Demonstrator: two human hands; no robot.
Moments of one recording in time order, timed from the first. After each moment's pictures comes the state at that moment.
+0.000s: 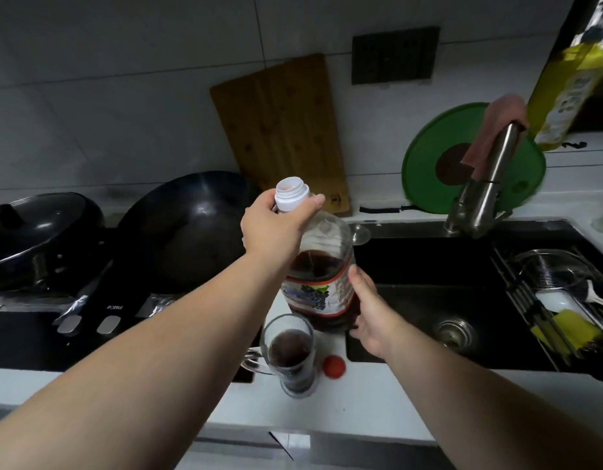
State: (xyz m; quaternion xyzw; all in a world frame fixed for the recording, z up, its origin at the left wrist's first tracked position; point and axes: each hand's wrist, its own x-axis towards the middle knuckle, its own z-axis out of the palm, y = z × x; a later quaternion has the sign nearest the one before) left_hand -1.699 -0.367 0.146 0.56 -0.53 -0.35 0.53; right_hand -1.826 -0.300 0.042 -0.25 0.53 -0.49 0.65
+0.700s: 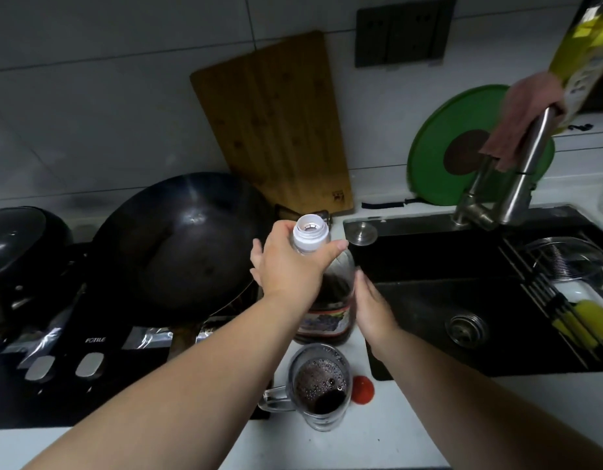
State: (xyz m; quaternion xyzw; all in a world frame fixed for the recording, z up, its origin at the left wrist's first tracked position) left_hand -1.679 -0.399 0.095 0.61 -0.59 -0.33 0.41; right_hand -1.797 -0.365 -0.003 -0.36 0.73 -0.39 0.42
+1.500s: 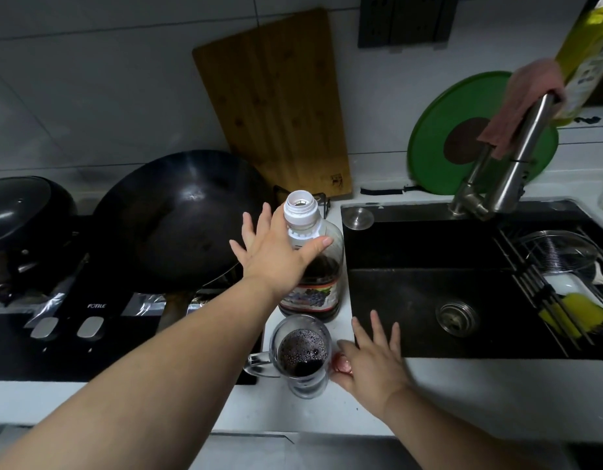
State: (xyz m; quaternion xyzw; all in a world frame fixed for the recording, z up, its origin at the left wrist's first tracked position) left_hand -1.664 -0.395 0.080 0.62 -0.72 -0.20 0.22; right_hand -1.807 -0.266 -0.057 -0.72 0.69 0.04 0.11
